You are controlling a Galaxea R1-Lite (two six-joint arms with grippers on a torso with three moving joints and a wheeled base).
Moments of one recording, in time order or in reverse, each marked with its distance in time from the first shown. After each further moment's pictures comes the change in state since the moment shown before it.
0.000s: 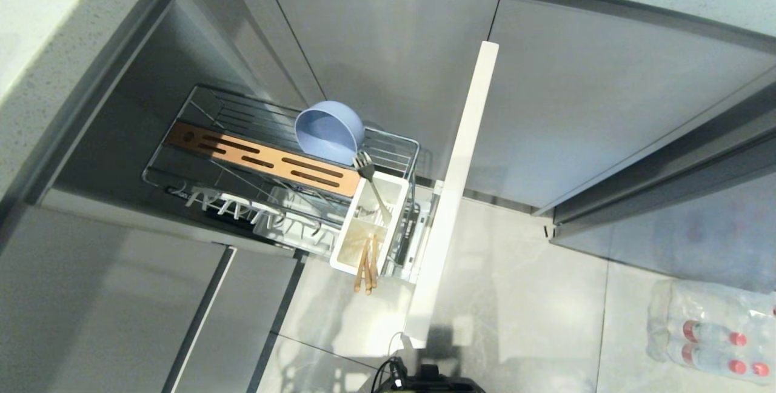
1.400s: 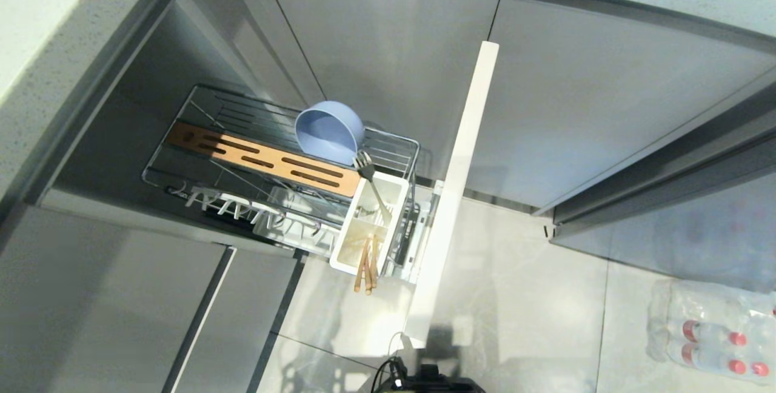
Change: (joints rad) left arm 0.124 0.160 0.058 -0.134 -0.138 -0.039; right arm 0.000 0.000 0.000 0.000 0.000 0.000
